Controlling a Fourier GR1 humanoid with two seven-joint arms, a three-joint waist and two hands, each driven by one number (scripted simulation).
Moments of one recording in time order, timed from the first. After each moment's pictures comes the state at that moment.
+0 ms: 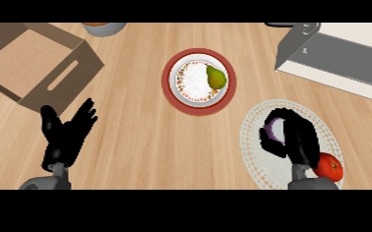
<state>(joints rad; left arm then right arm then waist) -0.04 0.19 0.05 -1.37 0.13 0.02 0.30 -0.04 -0.12 0.11 -1.43 0.96 -0.27 0.22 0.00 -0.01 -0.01</state>
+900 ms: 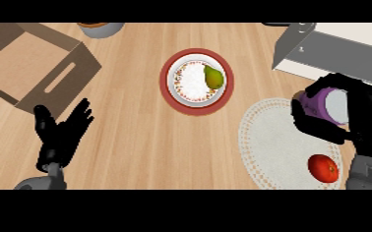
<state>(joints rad) -0.04 0.20 0.08 -1.37 0.14 0.00 0.31 -0.17 -0.22 -0.03 -1.94 0.76 0.08 0.44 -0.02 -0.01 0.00</state>
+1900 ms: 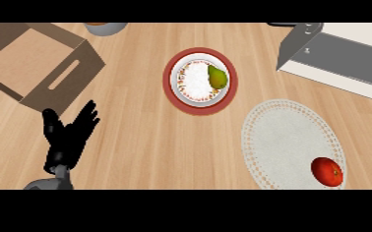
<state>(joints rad) -0.03 0.16 0.07 -1.36 0.11 -0.01 0.28 -0.64 -0.61 -0.48 -1.84 0.46 0.33 0.73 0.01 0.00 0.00</state>
